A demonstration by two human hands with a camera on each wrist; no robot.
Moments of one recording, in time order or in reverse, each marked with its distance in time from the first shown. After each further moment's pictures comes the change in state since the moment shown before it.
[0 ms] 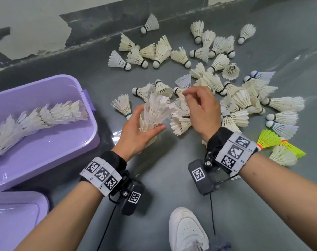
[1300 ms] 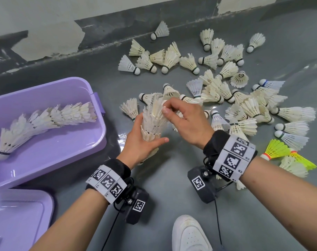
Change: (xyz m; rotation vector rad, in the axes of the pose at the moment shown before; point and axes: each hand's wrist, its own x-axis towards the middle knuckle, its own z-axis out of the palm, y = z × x) left_hand -0.005 -0.018 -0.004 -0.015 0.047 -0.055; right_hand -0.006 -0.031 0.022 0.011 -0.376 -0.292
